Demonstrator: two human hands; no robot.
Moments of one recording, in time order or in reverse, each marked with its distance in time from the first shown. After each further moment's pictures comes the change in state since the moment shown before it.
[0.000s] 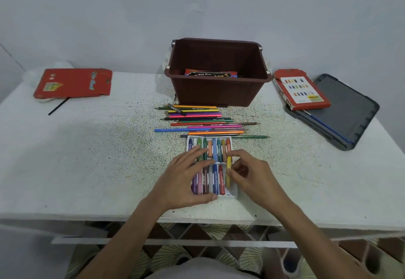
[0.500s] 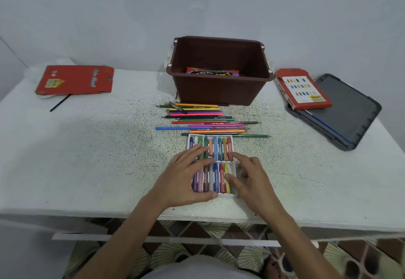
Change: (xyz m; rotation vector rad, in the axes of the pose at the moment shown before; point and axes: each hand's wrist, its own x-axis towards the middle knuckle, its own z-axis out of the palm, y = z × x) left_hand 0.000 0.001 -0.002 -0.009 -0.012 -0.010; right_hand -0.011 0.026 0.022 -0.074 0.122 0.031
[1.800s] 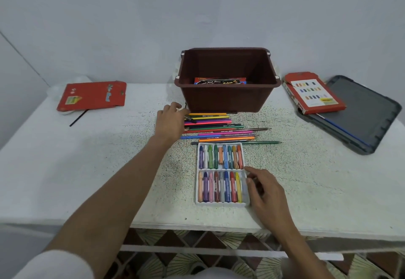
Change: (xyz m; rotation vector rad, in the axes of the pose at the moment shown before) left_hand 0.121 -0.092 -0.067 0.459 0.204 -0.347; right_hand -0.013 0.017 0.016 0.048 0.216 -0.128
